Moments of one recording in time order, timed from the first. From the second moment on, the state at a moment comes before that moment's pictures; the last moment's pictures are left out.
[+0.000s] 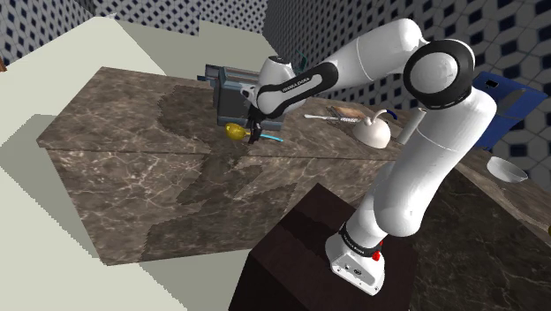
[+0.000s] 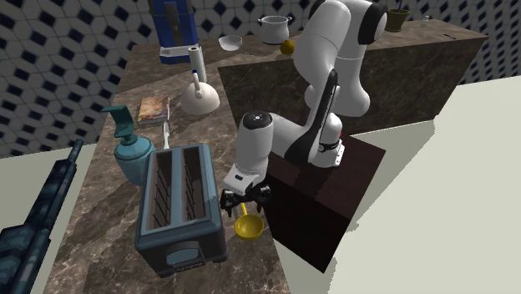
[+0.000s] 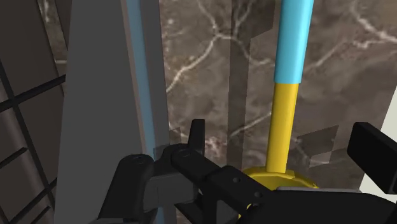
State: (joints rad) arm 0.23 0.05 -0.28 -2.32 -0.02 2.55 -0.94
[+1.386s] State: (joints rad) arm 0.23 0.03 -0.28 -2.31 -0.03 2.52 -0.93
